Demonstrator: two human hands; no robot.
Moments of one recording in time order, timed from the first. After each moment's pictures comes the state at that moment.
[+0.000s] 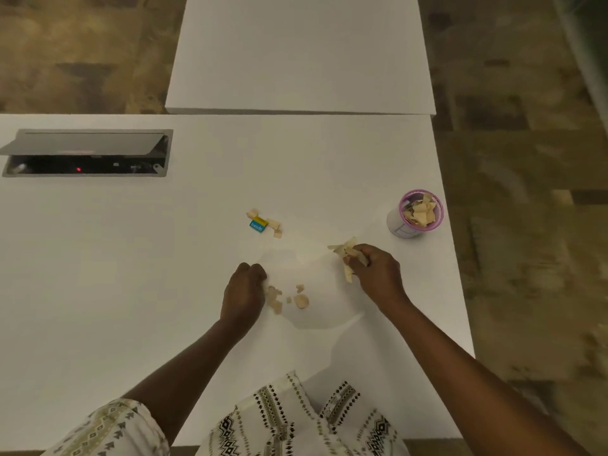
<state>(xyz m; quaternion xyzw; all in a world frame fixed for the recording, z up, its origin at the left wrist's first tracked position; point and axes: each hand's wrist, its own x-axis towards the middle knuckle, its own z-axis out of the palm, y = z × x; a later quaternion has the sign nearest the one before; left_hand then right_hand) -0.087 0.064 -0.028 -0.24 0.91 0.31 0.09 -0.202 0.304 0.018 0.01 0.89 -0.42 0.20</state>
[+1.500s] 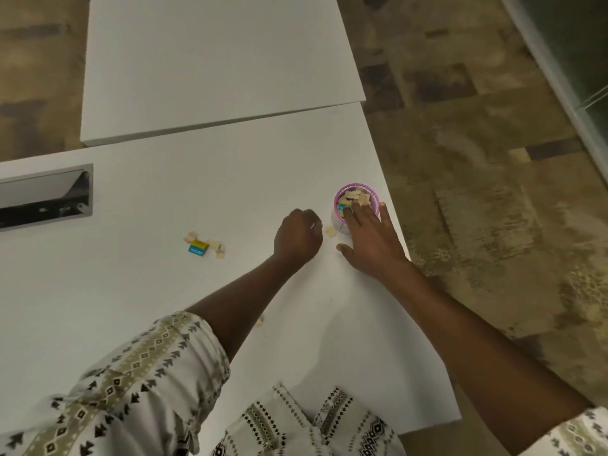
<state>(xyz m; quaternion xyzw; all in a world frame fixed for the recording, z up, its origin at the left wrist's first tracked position) -0.276 0.226 0.005 -0.13 0.91 0.37 0.13 -0.286 0.401 0.005 -0.22 0.97 -0.01 0.12</state>
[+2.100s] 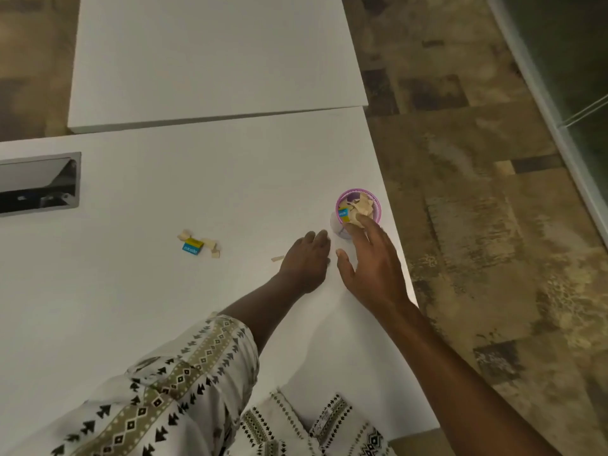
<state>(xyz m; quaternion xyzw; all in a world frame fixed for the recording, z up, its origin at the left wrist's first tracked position) -0.249 0.235 -0.049 0.14 0.96 0.18 0.17 -0.235 0.382 0.032 -0.12 0.97 -0.21 -0.03</state>
